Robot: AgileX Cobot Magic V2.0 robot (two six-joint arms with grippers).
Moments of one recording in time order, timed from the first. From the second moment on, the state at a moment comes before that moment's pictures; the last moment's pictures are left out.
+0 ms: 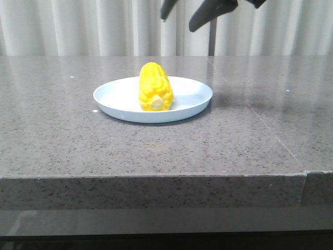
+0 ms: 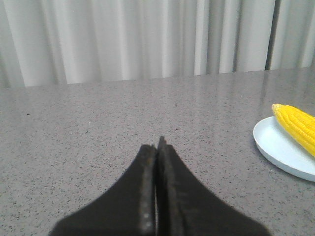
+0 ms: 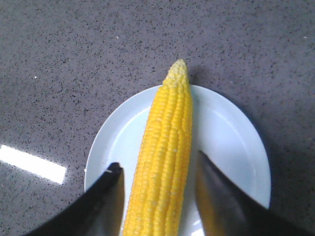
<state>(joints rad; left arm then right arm) -0.18 0.12 -0.36 0.21 0.40 -0.19 0.45 1.66 -1.50 0.30 0.66 0.20</state>
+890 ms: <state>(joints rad) -0.18 0.12 -0.36 0.21 0.40 -0.19 0.16 1.30 -1.30 -0.07 0.86 0.20</state>
